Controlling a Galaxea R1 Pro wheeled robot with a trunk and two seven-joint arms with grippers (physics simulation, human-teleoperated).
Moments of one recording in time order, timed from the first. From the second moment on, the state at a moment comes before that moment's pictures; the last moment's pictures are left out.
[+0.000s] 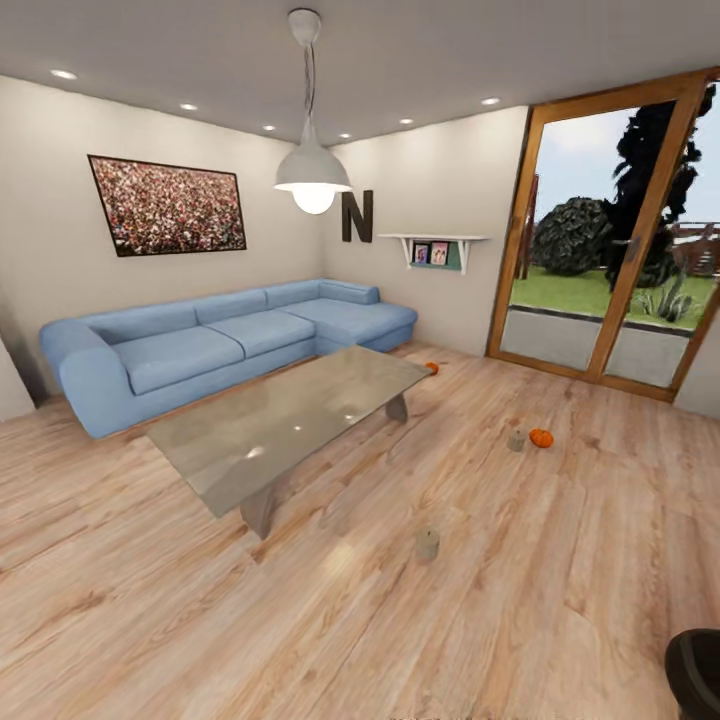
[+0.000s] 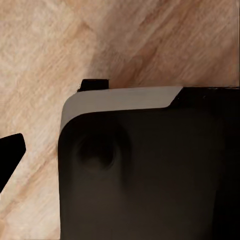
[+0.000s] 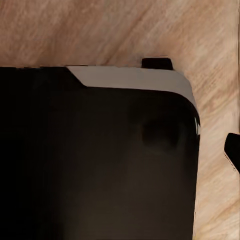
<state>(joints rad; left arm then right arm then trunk) 0.00 -0.02 0.01 -0.25 0.00 0.03 0.00 -0.11 0.03 -0.01 -0.01 -0.02 -0.03 0.02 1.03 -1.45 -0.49</state>
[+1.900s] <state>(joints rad) -0.17 -0.03 0.01 -0.35 0.01 -0.11 0.12 -0.35 0.02 -0.08 -0.30 -0.13 0.23 0.02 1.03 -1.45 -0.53</state>
